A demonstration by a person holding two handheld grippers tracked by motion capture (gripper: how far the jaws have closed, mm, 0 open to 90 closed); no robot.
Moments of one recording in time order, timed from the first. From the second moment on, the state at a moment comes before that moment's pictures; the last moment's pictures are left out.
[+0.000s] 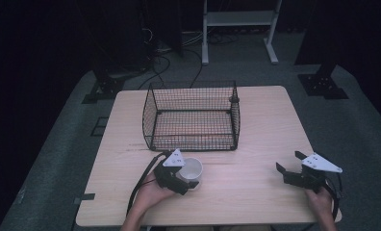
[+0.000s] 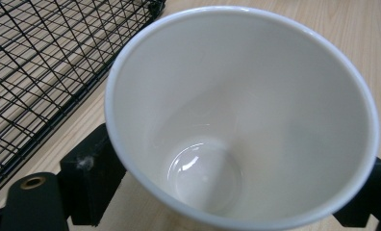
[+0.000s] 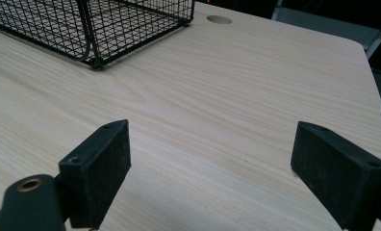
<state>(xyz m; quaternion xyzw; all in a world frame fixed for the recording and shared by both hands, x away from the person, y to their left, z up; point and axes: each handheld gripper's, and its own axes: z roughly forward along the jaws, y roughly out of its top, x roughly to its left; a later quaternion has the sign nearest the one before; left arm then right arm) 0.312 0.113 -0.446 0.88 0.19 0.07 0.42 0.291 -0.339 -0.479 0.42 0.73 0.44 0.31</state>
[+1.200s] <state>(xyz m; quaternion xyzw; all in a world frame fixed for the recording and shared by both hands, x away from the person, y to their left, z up) 0.321 0.112 -0.393 0.88 0.16 0.09 0.44 0.291 -0.340 -0.479 0.42 0.73 0.44 0.32</state>
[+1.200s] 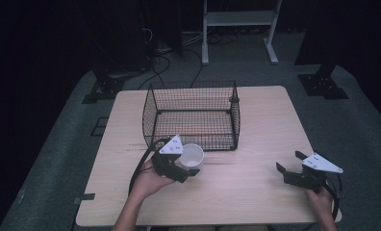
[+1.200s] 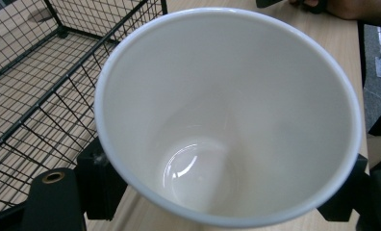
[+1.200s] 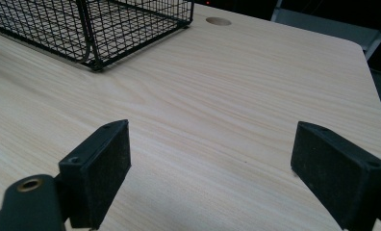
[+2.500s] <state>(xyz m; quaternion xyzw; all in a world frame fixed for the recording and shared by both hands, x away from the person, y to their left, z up) 0.365 0.119 -0.330 0.89 0.15 0.09 0.42 0.291 -0.341 -0.479 0.42 0.73 0.44 0.31</state>
